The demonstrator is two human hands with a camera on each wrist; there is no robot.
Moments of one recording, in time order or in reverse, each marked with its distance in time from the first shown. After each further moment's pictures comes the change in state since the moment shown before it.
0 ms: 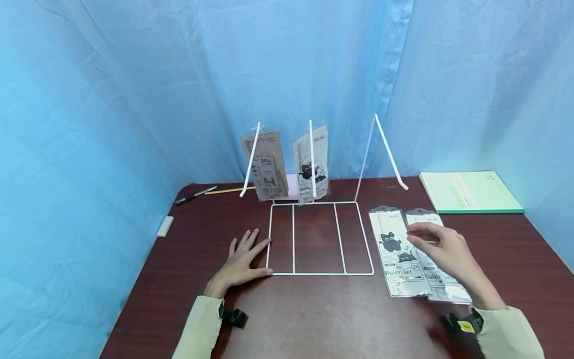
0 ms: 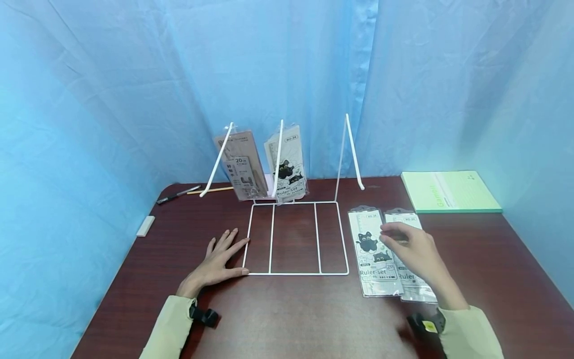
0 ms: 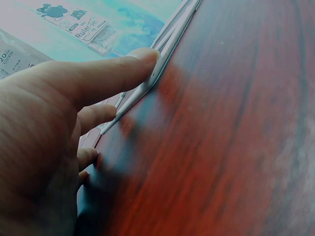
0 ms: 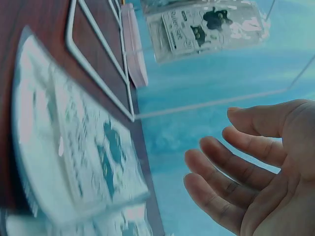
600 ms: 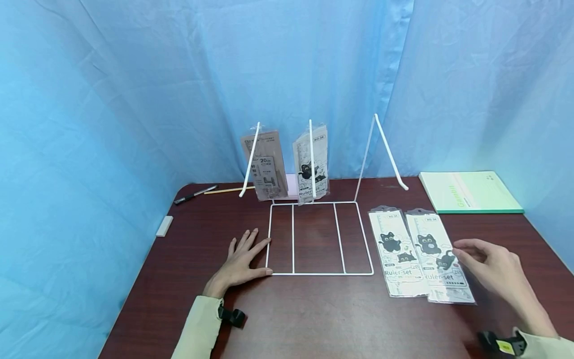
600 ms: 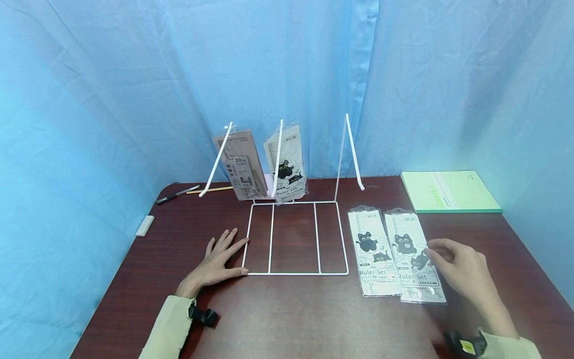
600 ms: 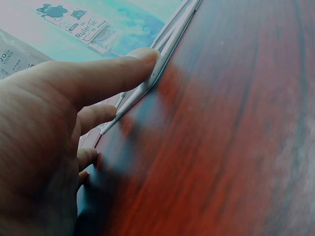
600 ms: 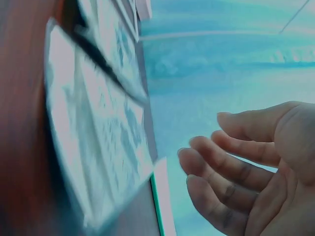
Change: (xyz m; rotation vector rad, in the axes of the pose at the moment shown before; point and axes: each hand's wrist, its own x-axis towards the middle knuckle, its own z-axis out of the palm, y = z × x) left_hand 0.000 -0.001 0.001 0.005 0.020 0.014; right_hand -0.035 0.057 -0.033 -0.240 0.095 0.167
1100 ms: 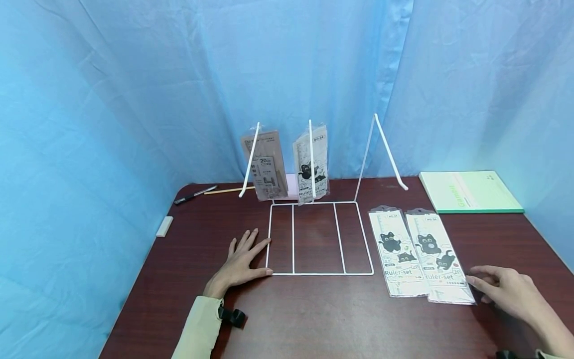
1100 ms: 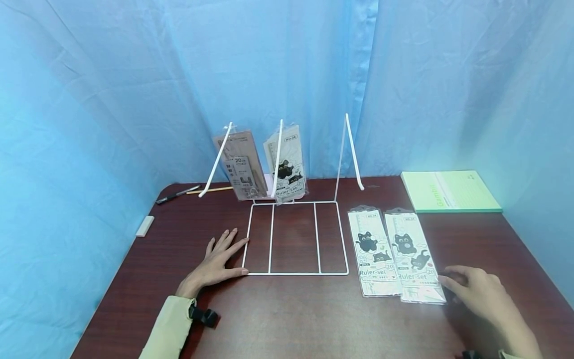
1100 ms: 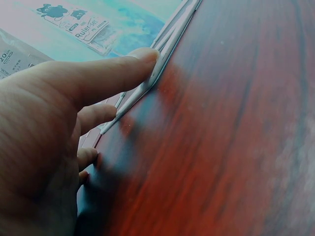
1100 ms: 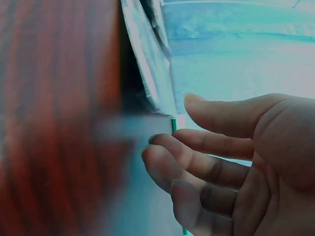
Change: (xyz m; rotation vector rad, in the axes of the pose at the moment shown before) left_hand 0.000 0.000 0.000 -0.011 0.006 0.012; right_hand -0.017 0.041 0.000 -0.092 -0.339 0.105
